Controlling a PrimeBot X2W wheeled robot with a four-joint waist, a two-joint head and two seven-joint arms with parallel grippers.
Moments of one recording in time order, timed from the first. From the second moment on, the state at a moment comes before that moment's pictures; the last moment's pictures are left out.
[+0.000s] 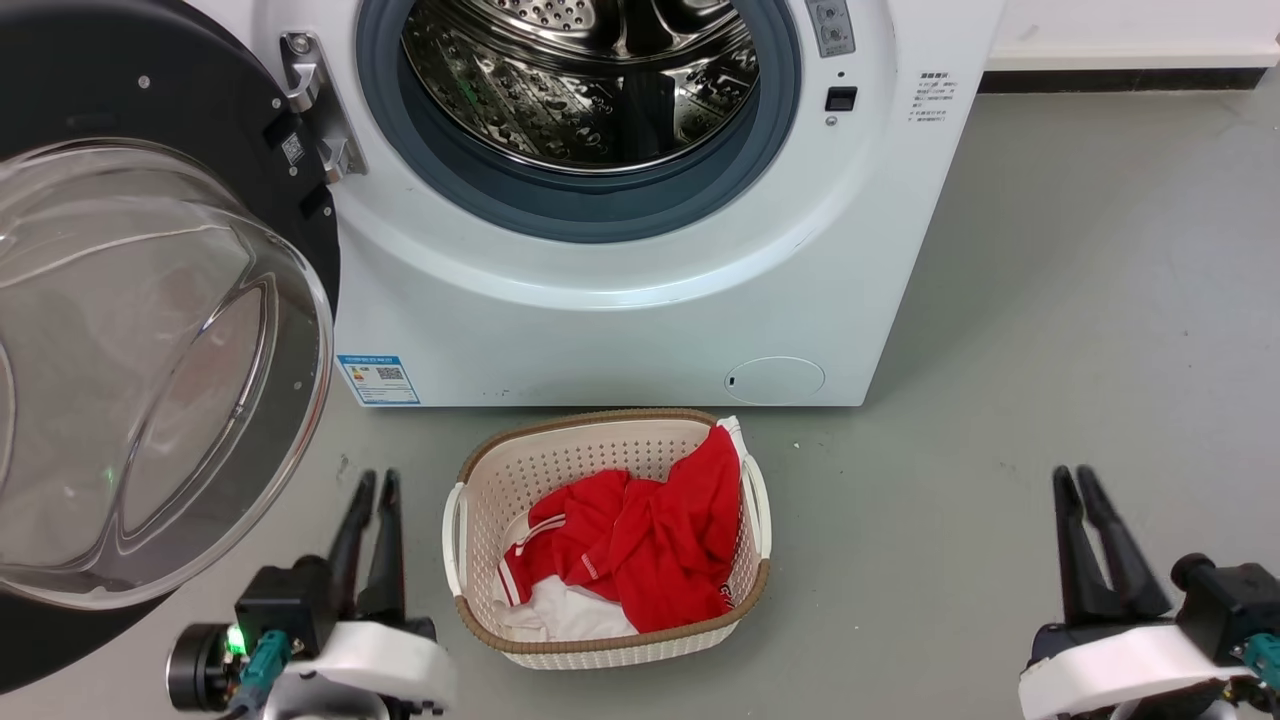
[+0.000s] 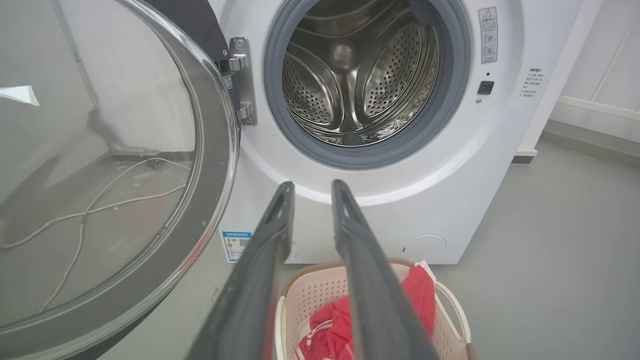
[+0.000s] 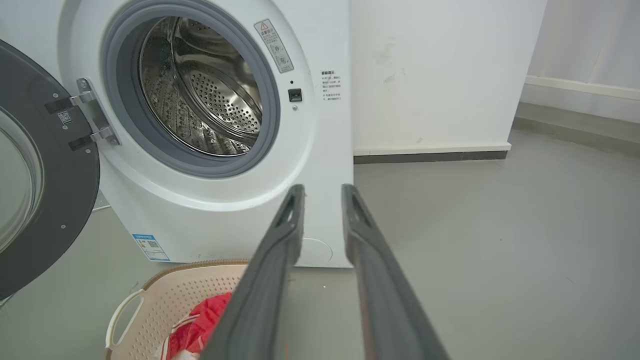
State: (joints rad) left arm -0.05 0.11 -0.06 0.16 -0.16 0.01 -0.26; right arm 0.05 -0.05 -0.05 -0.01 0.12 0.13 -0.17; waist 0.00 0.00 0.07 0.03
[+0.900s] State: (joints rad) left arm -0.04 0.09 -0.01 0.20 -0.60 -0.03 -0.14; right arm 0.03 -0.07 -0.04 0.08 0.60 0.13 -0.10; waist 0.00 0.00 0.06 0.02
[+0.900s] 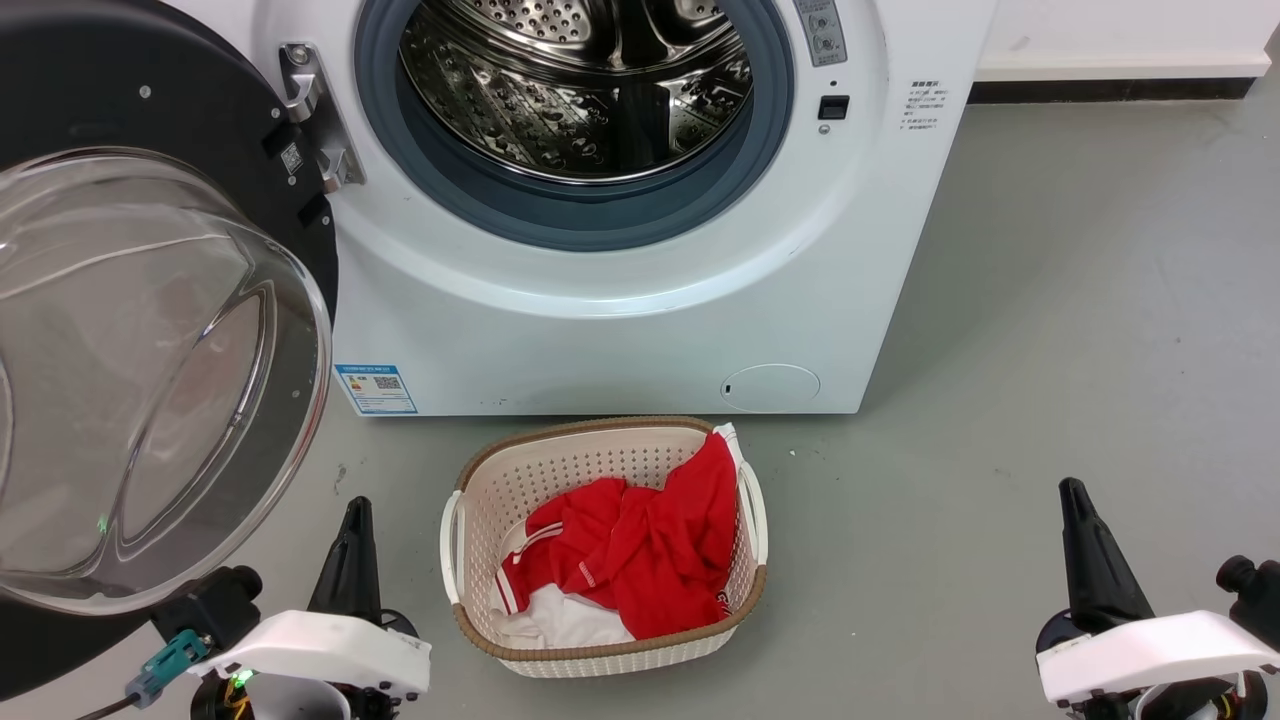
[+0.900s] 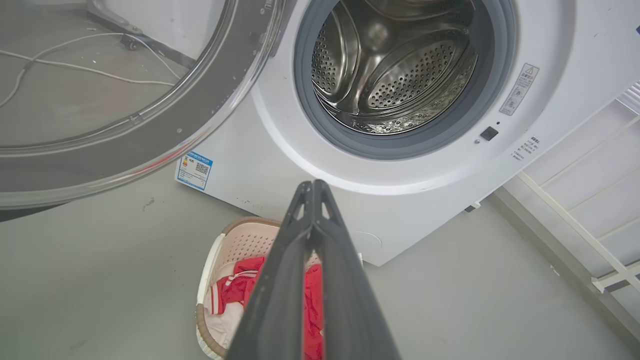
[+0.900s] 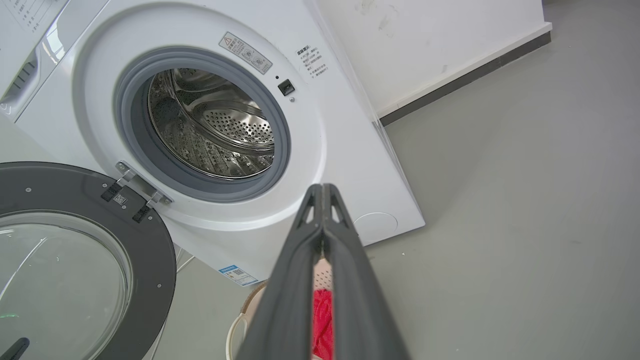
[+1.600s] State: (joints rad) left arm -0.06 0.08 0.02 0.22 -0.90 -0.06 -0.07; right arm 0.00 -0.07 -0.04 0.13 0.91 0.13 -0.06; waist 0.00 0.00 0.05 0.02
